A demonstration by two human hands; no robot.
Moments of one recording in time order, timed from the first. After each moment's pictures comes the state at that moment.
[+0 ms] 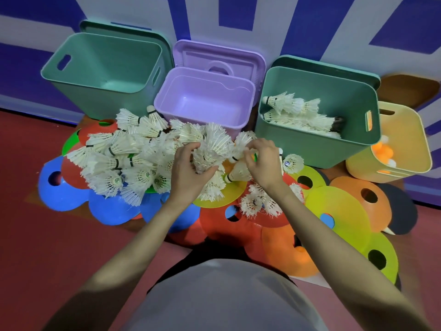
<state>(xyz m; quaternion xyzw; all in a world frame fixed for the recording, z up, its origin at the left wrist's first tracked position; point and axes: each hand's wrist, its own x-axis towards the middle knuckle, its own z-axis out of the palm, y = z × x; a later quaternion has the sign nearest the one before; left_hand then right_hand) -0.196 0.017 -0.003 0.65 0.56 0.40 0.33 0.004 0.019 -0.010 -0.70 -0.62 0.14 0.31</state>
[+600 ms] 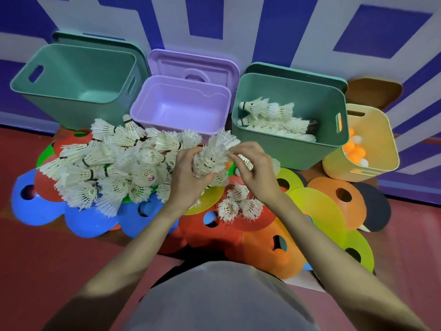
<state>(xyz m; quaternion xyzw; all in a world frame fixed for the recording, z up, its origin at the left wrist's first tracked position) -0.139 0.014 0.003 0.68 0.54 0.36 0.34 0.040 -0.019 0.035 -0.56 -0.68 0.16 0.45</state>
